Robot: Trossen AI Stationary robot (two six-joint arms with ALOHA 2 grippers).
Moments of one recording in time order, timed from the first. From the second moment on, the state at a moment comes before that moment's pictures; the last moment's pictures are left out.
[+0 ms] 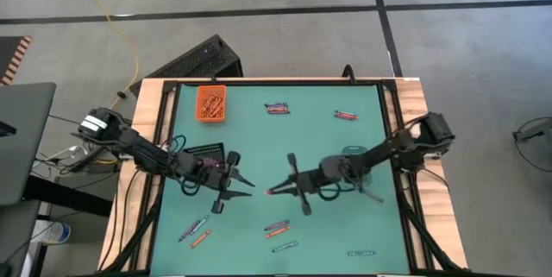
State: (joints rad) left arm -0.33 1.43 0.33 1.27 -0.05 0.20; right arm 0.27 1.73 0.80 0.95 -0.01 -0.19
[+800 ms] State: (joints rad) left arm -0.33 1.46 0.38 1.21 -0.05 0.26; right arm 0.26 1.82 0.92 0.85 -0.03 -0.22
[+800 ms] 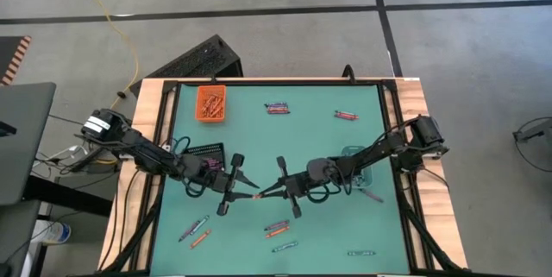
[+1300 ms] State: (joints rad) left arm -0.33 1.46 0.44 1.21 -0.01 0.27; right arm 0.24 1.82 0.92 0.87 -0.02 -0.22
